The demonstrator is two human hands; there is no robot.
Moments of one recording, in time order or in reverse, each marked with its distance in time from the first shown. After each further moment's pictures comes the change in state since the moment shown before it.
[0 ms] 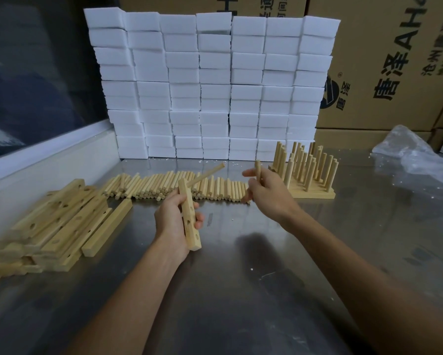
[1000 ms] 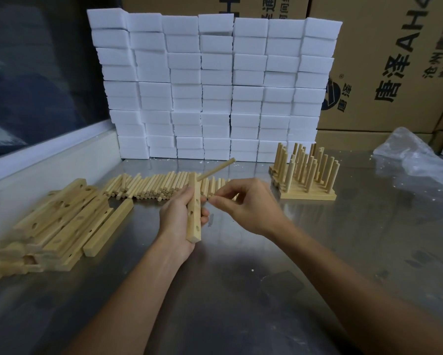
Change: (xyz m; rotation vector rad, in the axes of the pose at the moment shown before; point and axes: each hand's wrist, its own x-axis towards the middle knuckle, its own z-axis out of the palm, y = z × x) left_hand -0.007 0.007 0.008 0.034 -0.113 -0.009; right_hand -0.016 -0.015 0.026 -0.072 -0.048 -0.328
